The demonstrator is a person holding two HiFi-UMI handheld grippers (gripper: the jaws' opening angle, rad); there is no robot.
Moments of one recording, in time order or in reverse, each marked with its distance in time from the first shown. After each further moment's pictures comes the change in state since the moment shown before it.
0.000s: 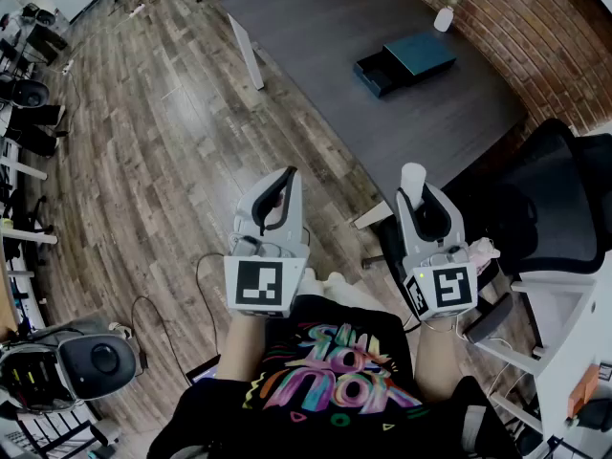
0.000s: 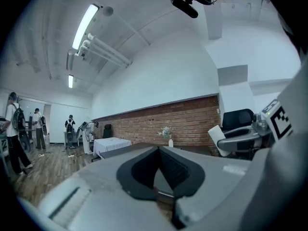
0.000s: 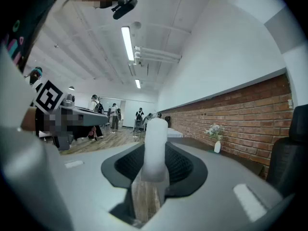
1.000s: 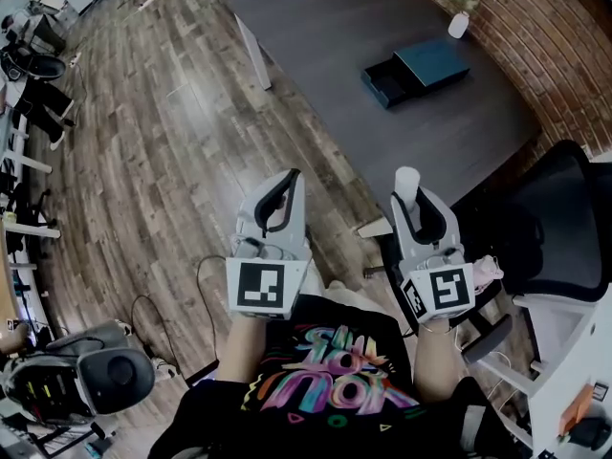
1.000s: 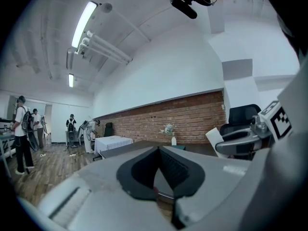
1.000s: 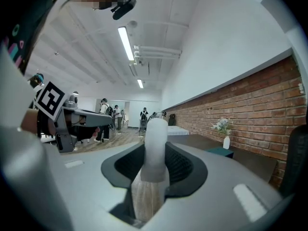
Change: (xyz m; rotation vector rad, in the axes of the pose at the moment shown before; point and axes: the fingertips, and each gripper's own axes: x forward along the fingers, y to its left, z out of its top) left arm 0.053 0.010 -0.012 0.003 0.025 0.022; right arm 0.053 -0.020 -0.021 0.048 0.014 0.075
